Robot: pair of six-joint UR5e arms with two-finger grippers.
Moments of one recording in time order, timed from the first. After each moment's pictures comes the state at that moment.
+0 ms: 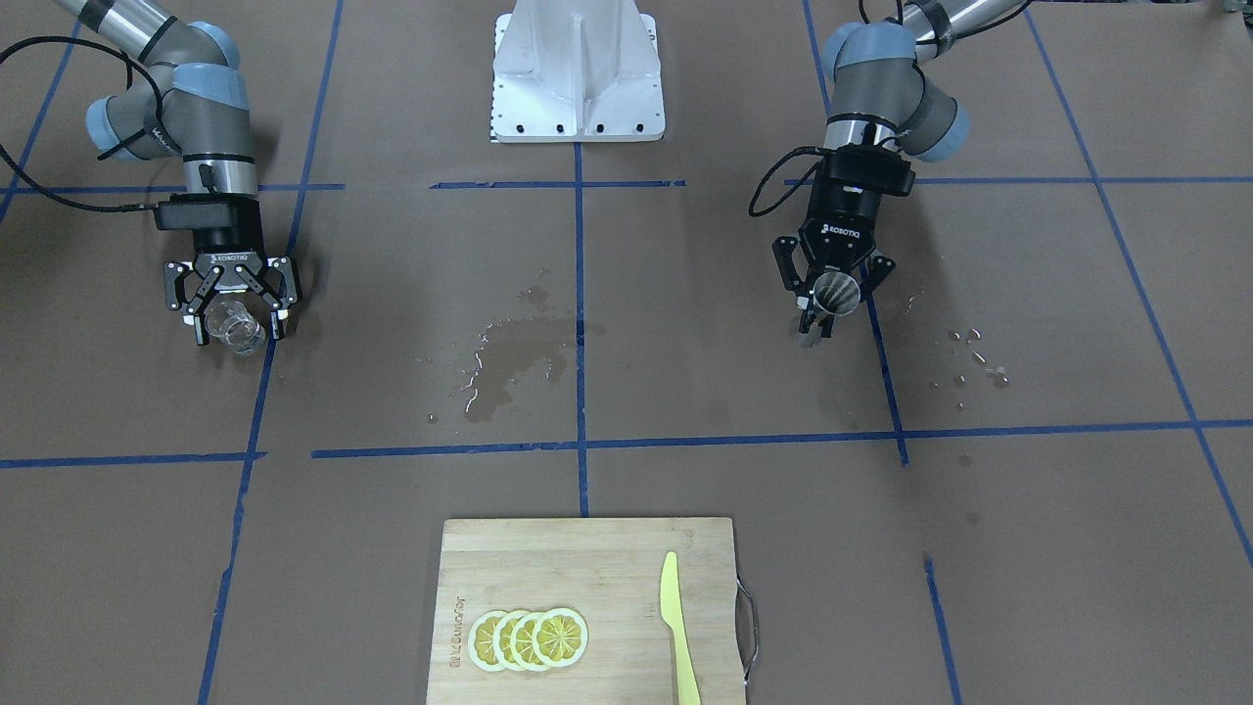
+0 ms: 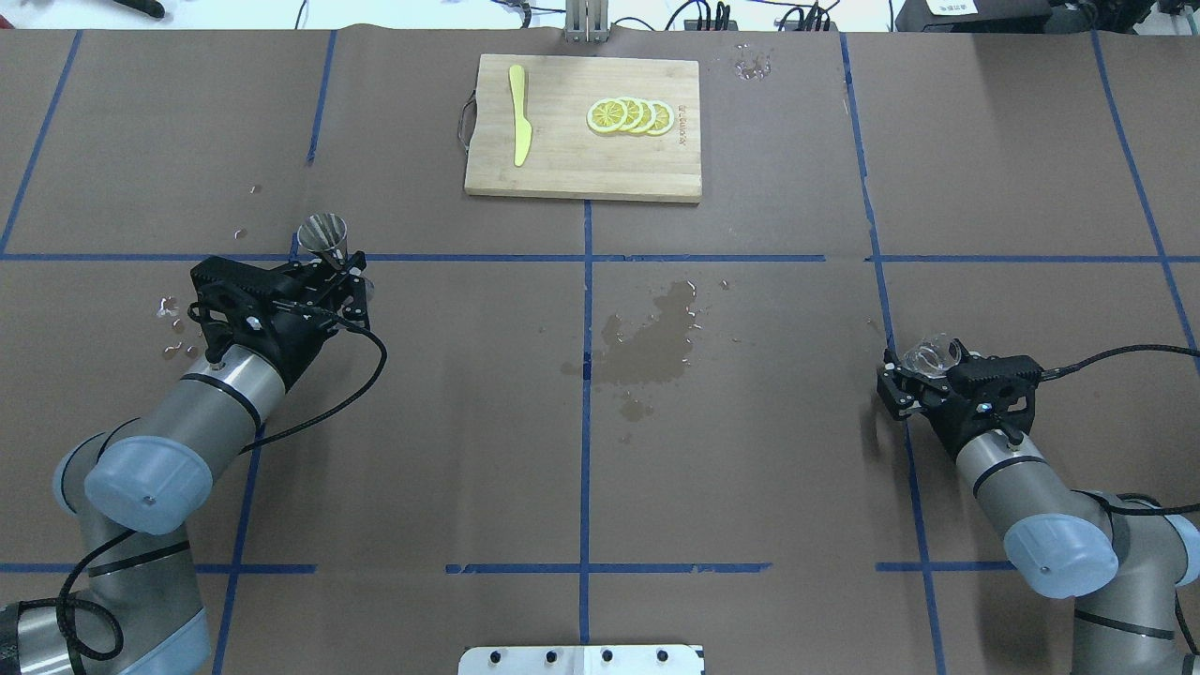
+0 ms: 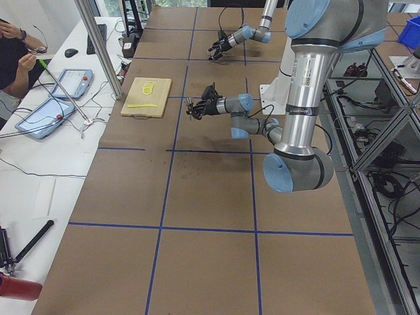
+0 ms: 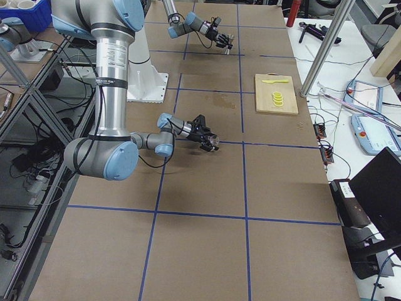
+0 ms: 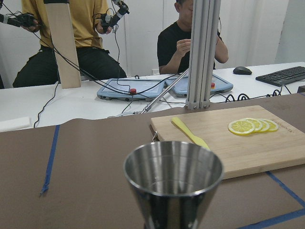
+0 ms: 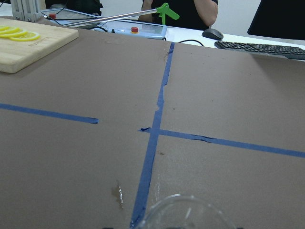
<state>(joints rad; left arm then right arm) -0.38 -1.75 -1.72 -2.65 -0.88 -0.86 0.27 -1.66 1.62 -0.53 0.77 1.13</state>
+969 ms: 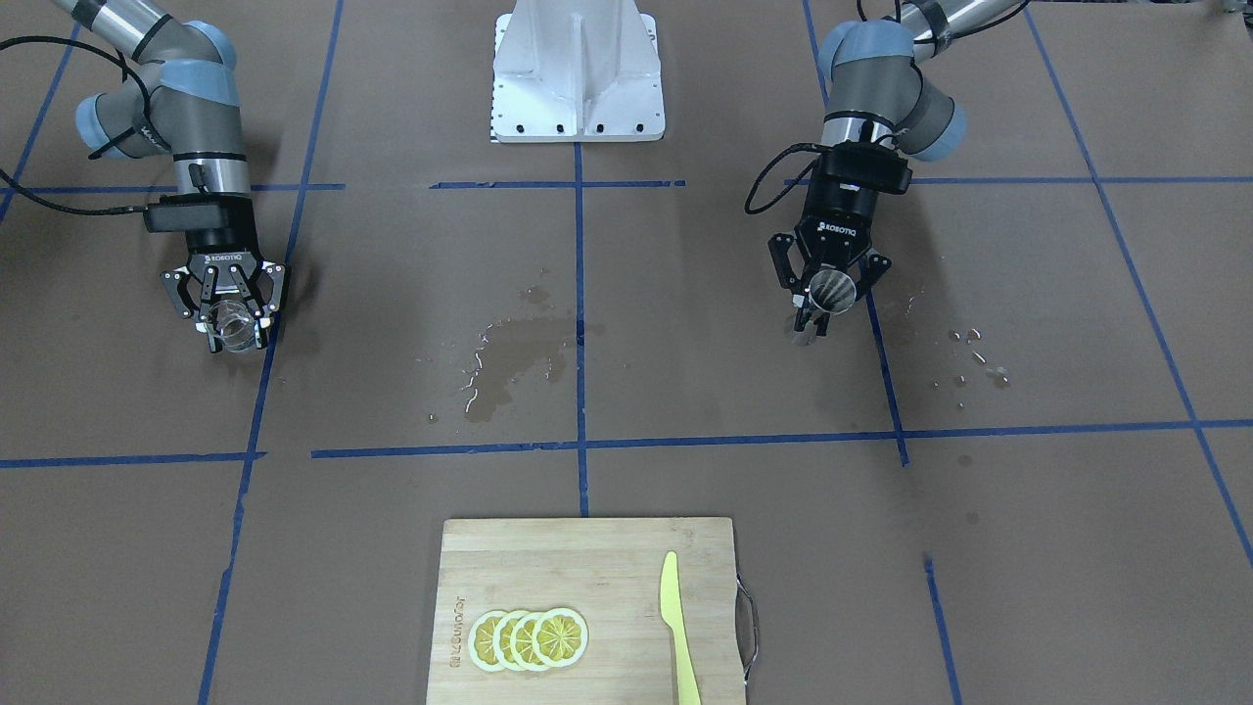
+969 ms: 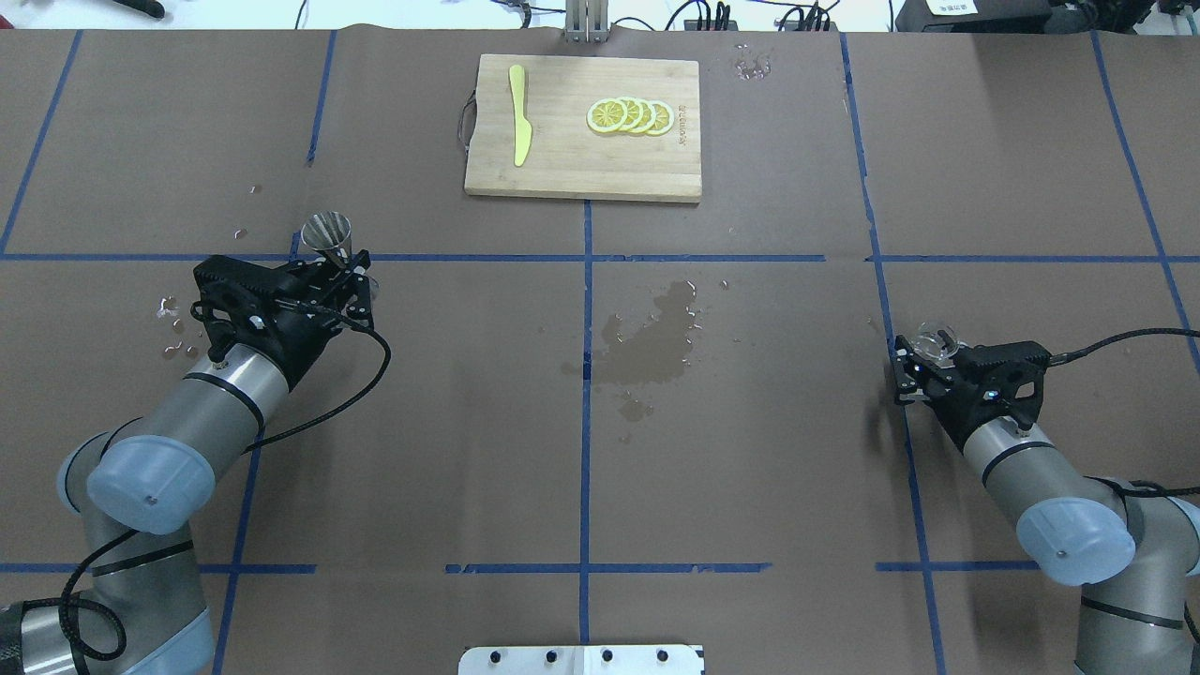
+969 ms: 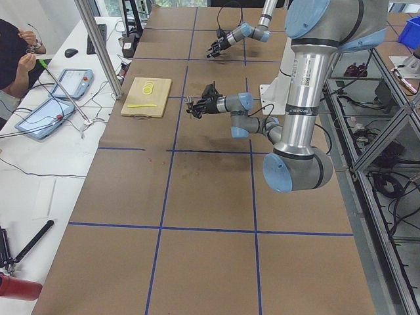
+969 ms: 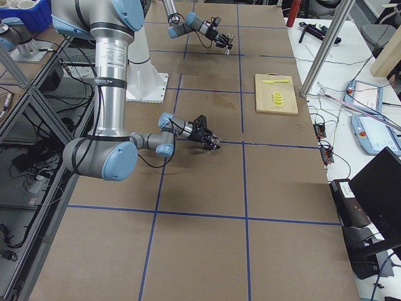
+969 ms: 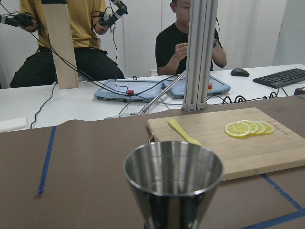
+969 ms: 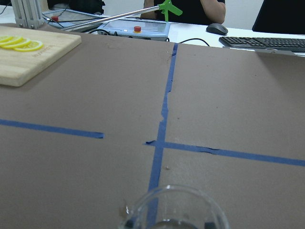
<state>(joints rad) -0.38 -1.76 -1.73 -2.65 -0.88 -0.86 0.32 -1.67 1.68 -0.52 0.85 1.12</state>
